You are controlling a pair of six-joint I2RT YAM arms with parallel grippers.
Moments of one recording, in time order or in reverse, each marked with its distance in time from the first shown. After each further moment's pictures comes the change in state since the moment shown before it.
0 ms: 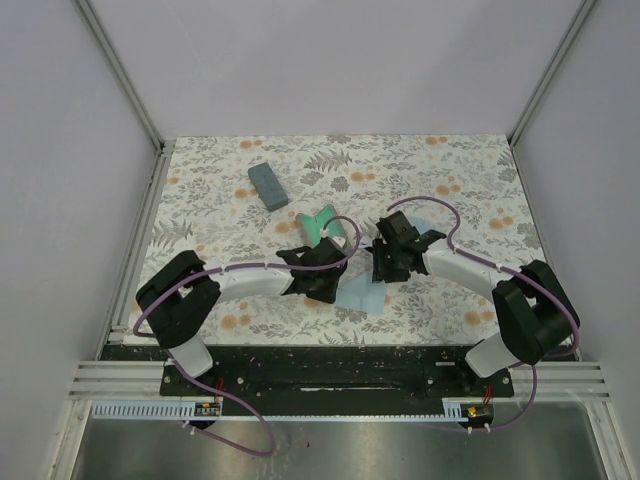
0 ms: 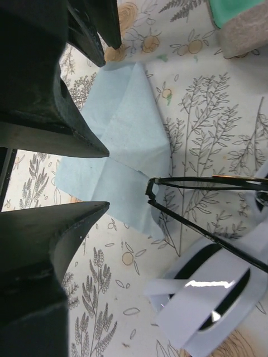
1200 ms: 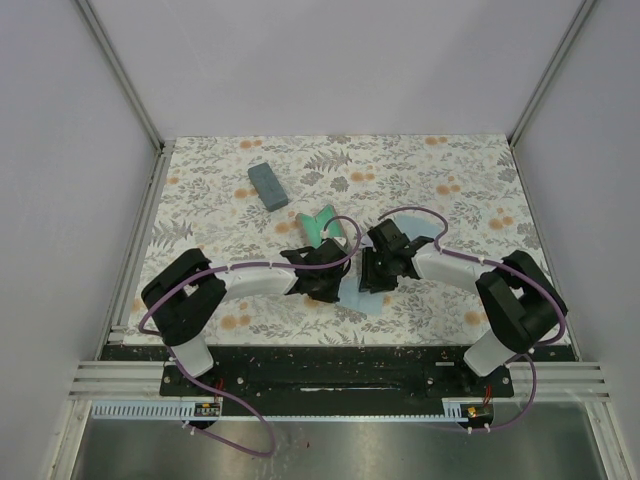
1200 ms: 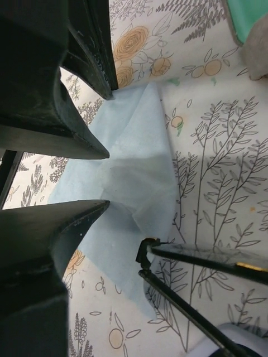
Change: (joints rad) left arm -0.007 0.034 -0.007 0.015 0.032 -0.090; right arm 0.047 0.069 -0.056 0.117 -0.144 0.105
